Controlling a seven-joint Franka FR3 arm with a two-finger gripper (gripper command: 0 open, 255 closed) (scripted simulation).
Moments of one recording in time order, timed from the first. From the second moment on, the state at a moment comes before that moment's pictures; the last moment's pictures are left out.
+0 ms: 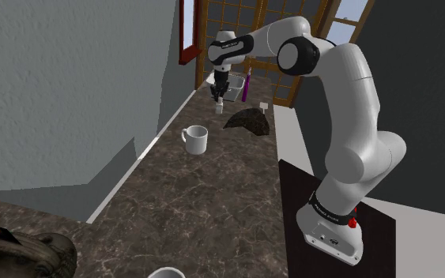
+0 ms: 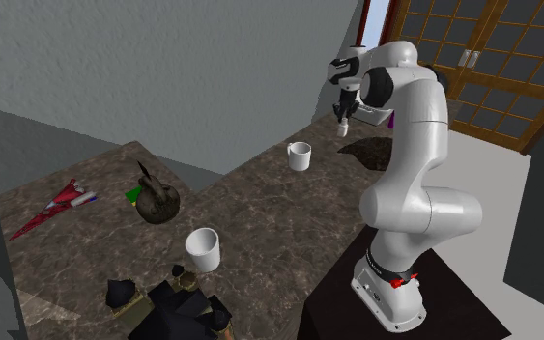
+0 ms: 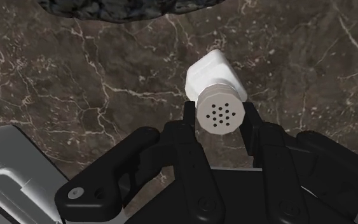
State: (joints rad) arm -0.40 0.76 0.06 -1.23 -0.06 1.98 -0.30
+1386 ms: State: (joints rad) arm -0.40 0.81 0.06 -1.27 -0.07 2.07 -0.30
